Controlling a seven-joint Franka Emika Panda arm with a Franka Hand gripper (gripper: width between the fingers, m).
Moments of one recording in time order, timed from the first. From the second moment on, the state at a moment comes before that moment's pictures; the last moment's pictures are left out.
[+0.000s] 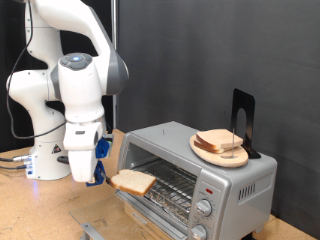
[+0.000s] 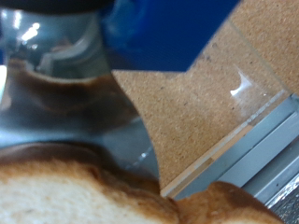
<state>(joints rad) -0.26 -0.06 0.12 -2.47 0.19 2.32 -0.39</state>
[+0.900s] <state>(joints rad) -0.20 -0.06 0.26 -2.50 0.08 2.45 -0.25</state>
